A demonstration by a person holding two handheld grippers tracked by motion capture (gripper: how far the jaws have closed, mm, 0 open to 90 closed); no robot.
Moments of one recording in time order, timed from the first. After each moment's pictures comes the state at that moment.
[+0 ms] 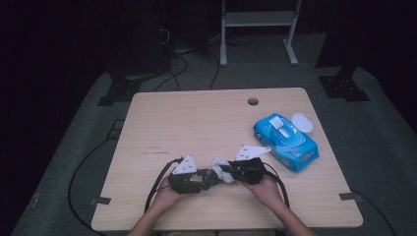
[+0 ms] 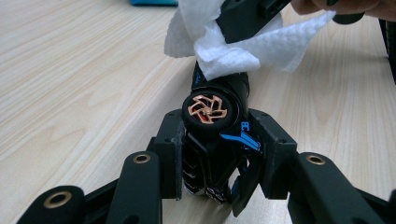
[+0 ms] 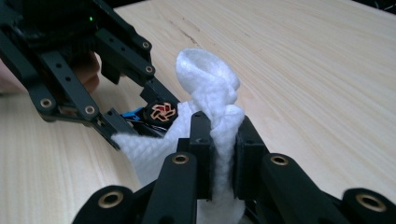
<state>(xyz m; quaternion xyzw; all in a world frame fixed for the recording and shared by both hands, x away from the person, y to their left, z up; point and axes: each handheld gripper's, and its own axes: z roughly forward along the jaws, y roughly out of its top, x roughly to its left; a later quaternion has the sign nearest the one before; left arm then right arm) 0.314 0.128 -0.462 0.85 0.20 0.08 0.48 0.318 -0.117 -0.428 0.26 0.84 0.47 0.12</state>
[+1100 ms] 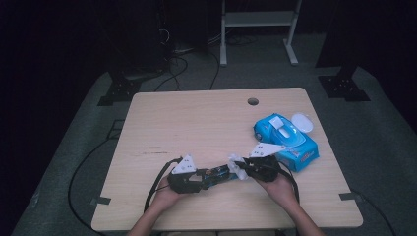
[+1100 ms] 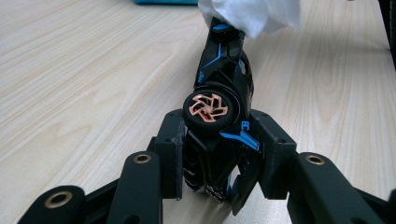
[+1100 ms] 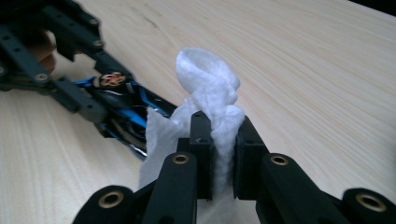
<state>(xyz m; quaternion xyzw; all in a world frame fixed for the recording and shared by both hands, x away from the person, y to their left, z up) 0.315 0.130 -0.461 0.85 0.20 0.08 0.47 0.321 -0.158 -0.424 0.30 0.83 0.45 0.15</state>
